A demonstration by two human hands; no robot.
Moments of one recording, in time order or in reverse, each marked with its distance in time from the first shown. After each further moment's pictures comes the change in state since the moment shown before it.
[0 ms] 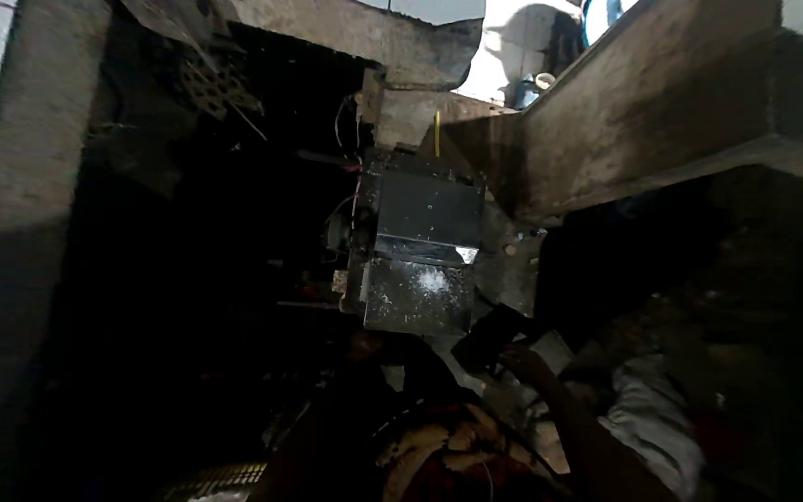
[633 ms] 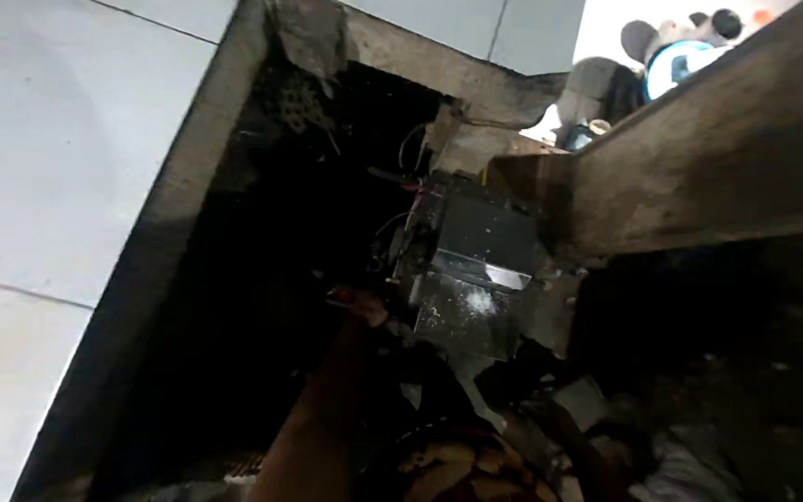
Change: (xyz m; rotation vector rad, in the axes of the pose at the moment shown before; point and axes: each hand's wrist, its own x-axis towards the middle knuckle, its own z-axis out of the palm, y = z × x) left_hand 0.109 -0.068 -0.087 0.082 0.296 0.231; right_hand -0.019 -0.003 0.047 0.013 -0.019 0.012
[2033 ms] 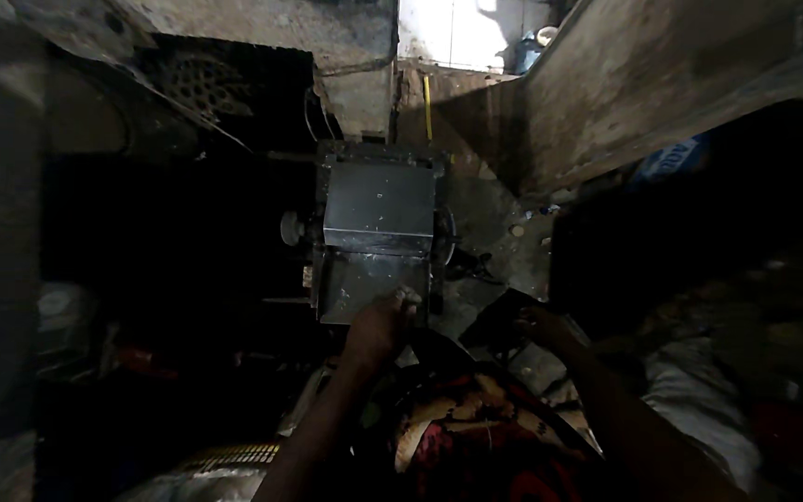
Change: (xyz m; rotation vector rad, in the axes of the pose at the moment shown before) left_hand -0.127 0.220 0.086 0.321 0.048 0.221; right_hand 0.063 0.069 -0.134 0.037 0.061 -0.105
